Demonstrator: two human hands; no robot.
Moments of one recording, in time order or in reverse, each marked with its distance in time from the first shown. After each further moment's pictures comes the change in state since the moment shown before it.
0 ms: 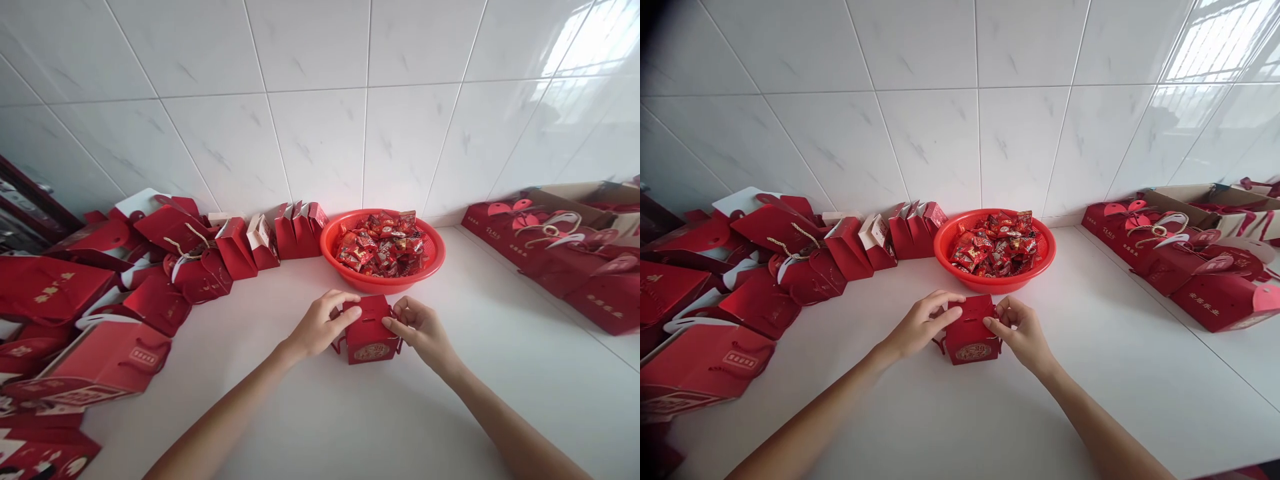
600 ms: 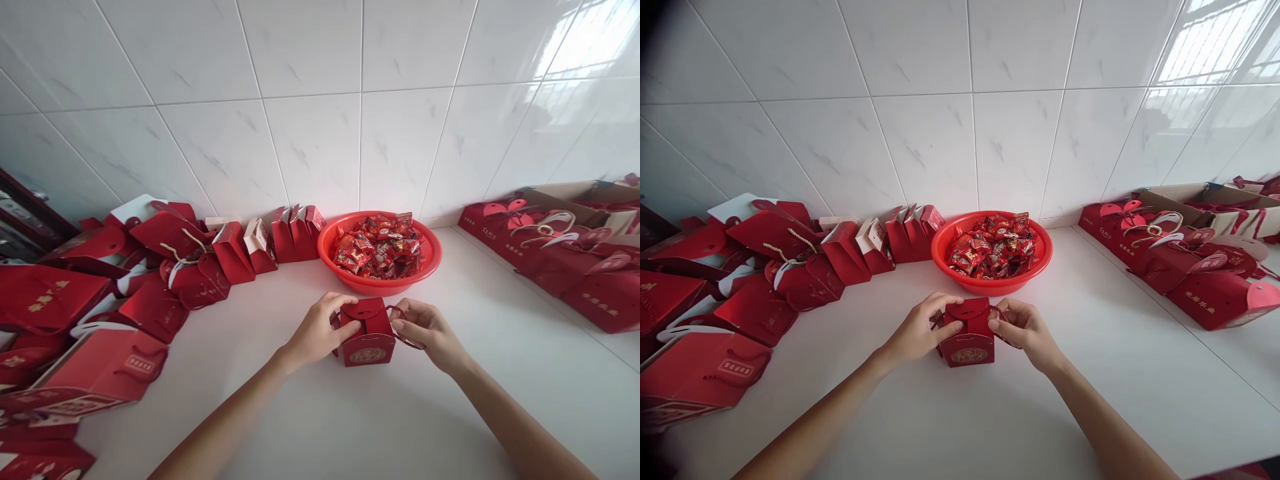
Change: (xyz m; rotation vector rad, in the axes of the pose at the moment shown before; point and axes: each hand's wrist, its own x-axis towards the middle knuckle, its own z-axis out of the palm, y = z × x) left_hand 0.001 -0.007 0.003 0.086 0.031 0.086; right_hand 0.001 -0.012 -0.016 0.259 -0.221 0.040
